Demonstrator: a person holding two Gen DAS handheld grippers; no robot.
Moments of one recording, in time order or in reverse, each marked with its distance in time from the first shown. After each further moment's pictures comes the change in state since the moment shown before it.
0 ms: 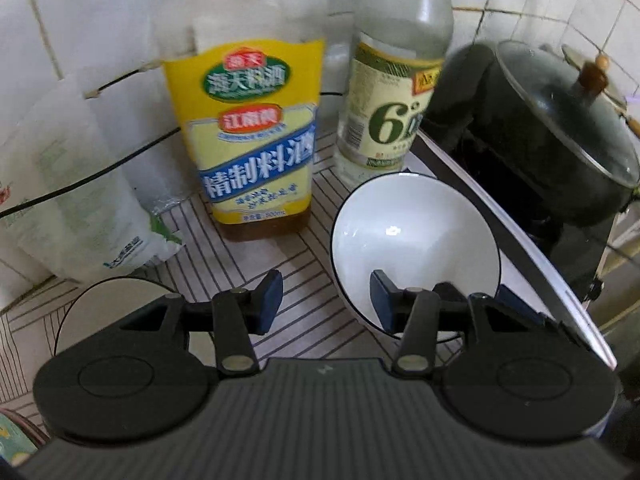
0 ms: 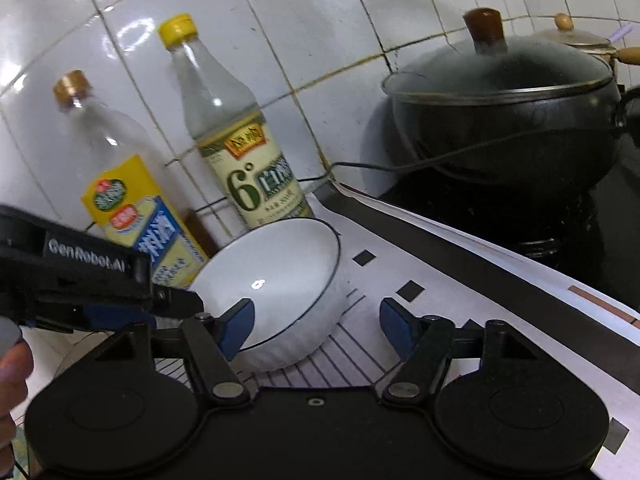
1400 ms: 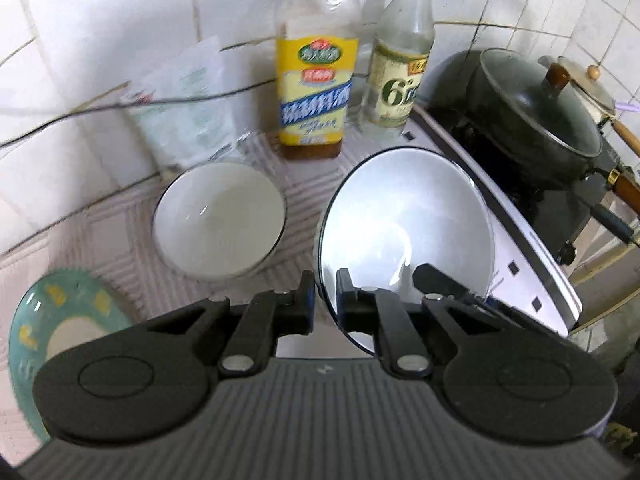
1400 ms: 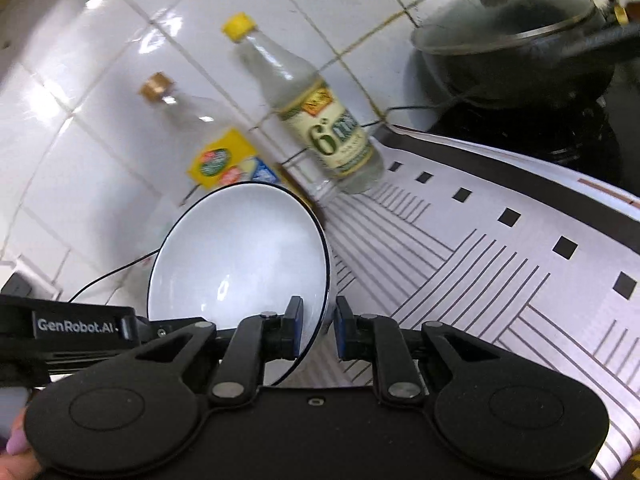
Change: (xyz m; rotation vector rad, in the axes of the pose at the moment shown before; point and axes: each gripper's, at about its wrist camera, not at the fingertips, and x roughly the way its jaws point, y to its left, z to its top) left arm -0.129 0.009 -0.076 -0.108 0.015 0.062; right arm -0.082 0.027 -0.018 0.135 0.151 0.213
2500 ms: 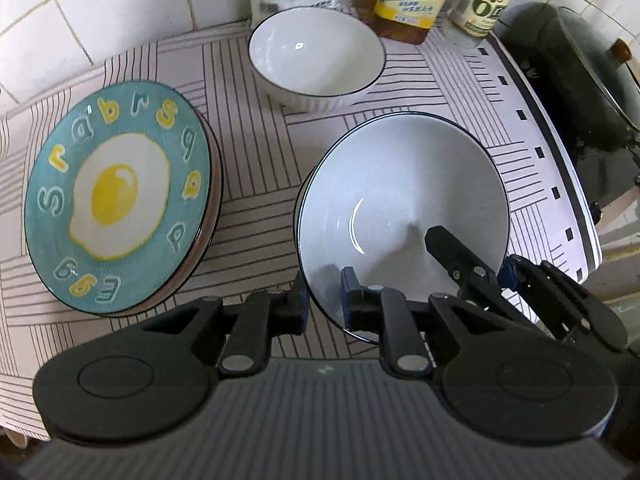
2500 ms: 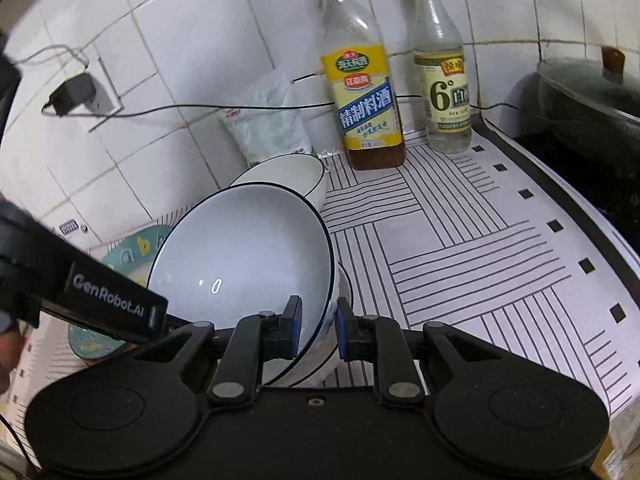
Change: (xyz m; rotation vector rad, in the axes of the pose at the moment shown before) left arm -0.008 0.061 -0.073 -0.213 0.250 0.038; right arm -0.027 0.061 -0.058 -0.464 0.173 -0.008
